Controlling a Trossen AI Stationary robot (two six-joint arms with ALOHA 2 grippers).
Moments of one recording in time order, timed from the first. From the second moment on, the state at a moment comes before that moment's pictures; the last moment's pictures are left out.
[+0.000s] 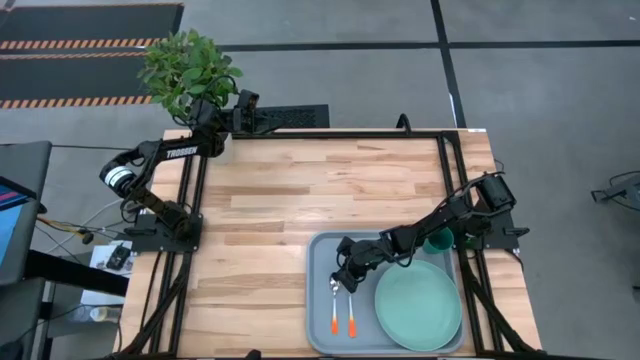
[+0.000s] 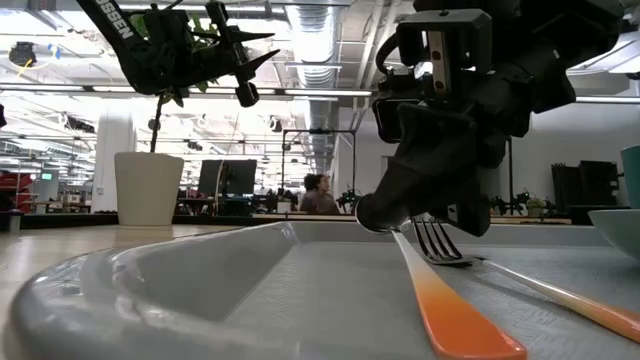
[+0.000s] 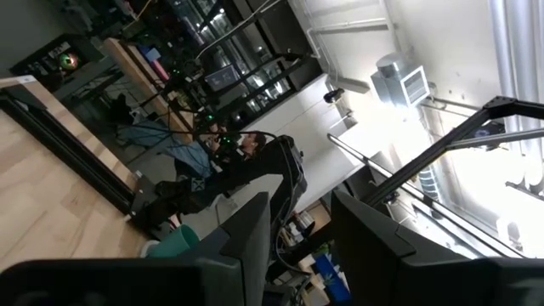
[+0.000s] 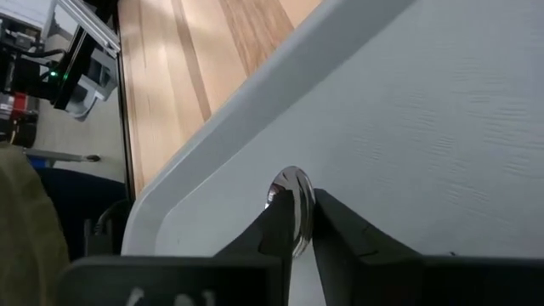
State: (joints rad) left arm 0.91 1.52 0.78 1.26 1.04 -1.42; right arm 0.30 1.83 0.80 0.40 -0.09 0.99
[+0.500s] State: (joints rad) left arm 0.91 1.52 0.78 1.26 1.04 -1.41; right arm 0.28 1.83 0.80 0.39 -0.14 0.96
